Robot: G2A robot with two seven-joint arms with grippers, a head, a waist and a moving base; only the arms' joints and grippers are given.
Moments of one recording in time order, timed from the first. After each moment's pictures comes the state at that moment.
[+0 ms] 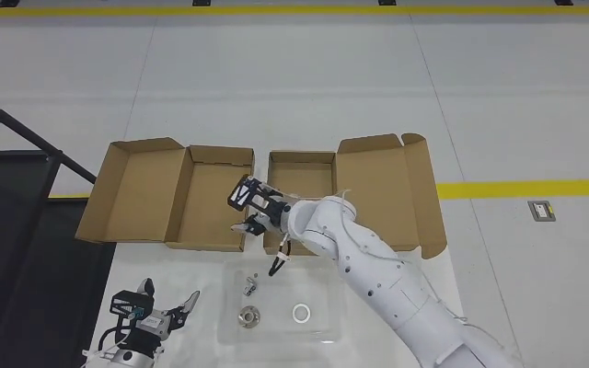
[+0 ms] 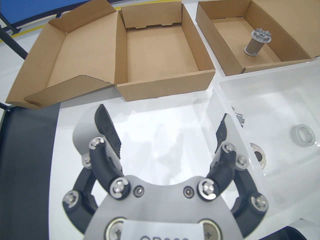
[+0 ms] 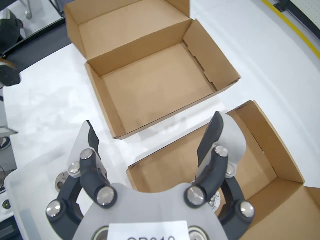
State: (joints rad) left arm 1.77 -1.15 -1.66 -1.82 1.29 -0.14 0.12; right arm -0.44 -1.57 0.77 -1.09 -1.17 -0.43 0.52
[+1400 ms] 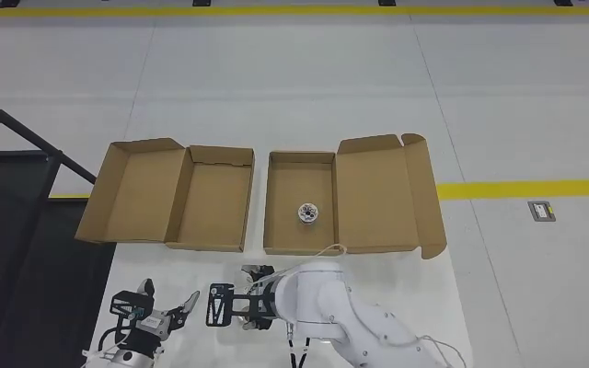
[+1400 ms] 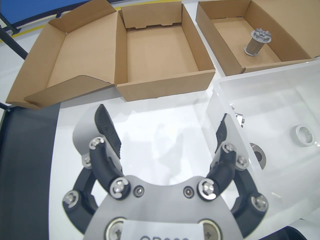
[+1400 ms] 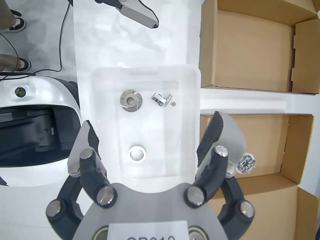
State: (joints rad) left arm 1.77 -1.15 -1.66 -1.82 1.29 -0.14 0.12; right arm -0.72 -1.50 0.71 -1.67 -1.21 -0.64 1.18
